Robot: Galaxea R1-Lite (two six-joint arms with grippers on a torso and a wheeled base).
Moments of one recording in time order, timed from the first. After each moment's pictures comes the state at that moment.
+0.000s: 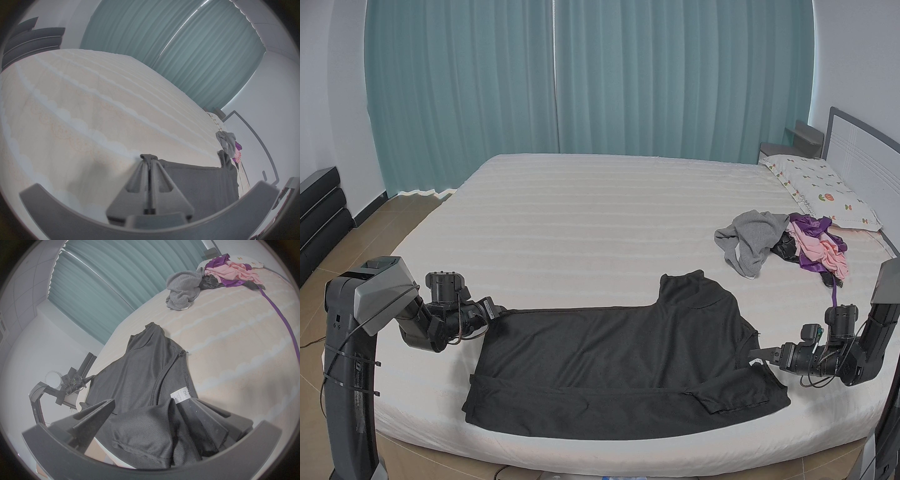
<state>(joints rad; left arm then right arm) -0.01 2.54 -1.17 -0.81 -0.29 -0.49 -0.14 2.22 -0.39 -1.07 0.60 0.28</state>
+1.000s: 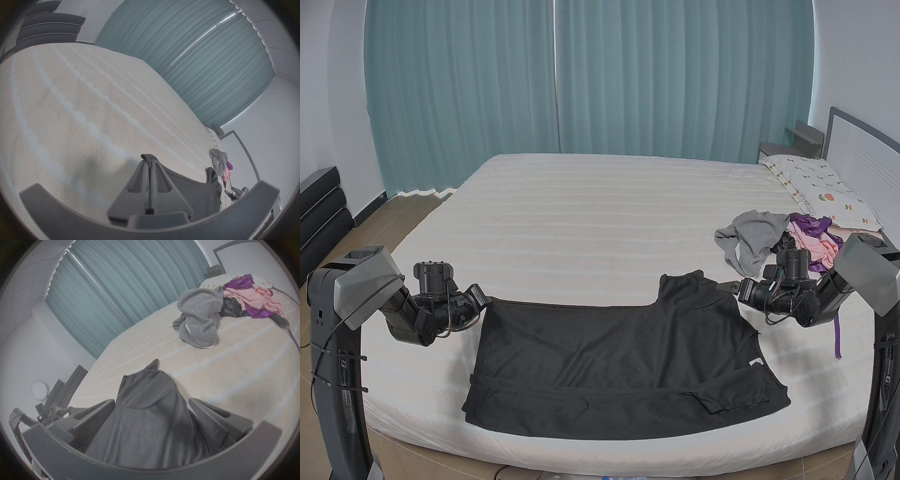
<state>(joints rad) 0.01 2.44 -1.10 -0.81 -0.28 -0.68 0.03 2.40 -1.13 -0.72 0.33 0.42</state>
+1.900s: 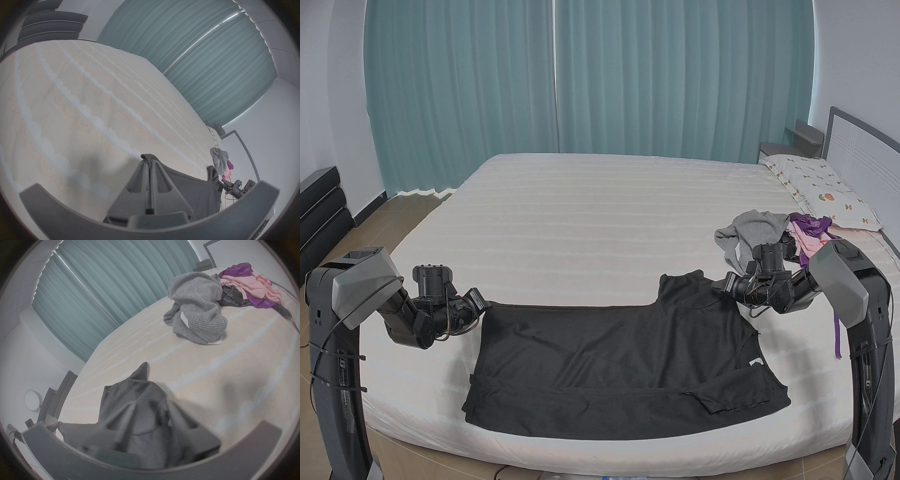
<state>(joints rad) 0.01 2.43 -1.06 -0.81 -0.28 -0.69 0.07 2.61 -1.54 -0.46 0.22 0.50</state>
